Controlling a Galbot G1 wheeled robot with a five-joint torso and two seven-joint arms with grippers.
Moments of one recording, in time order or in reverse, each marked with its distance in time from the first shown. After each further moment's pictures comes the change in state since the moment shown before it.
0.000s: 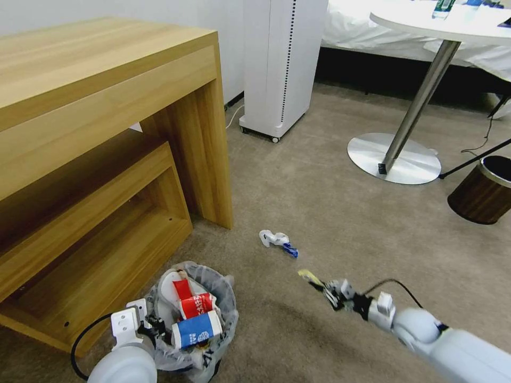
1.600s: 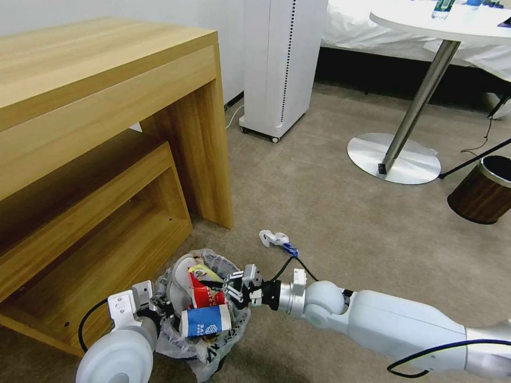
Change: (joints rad) left arm -0.080 0.026 0.010 -0.042 -0.107 -0.017 0.008; right arm 0.436 0.244 -0.604 0.181 0.329 -0.046 0.018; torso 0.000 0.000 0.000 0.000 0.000
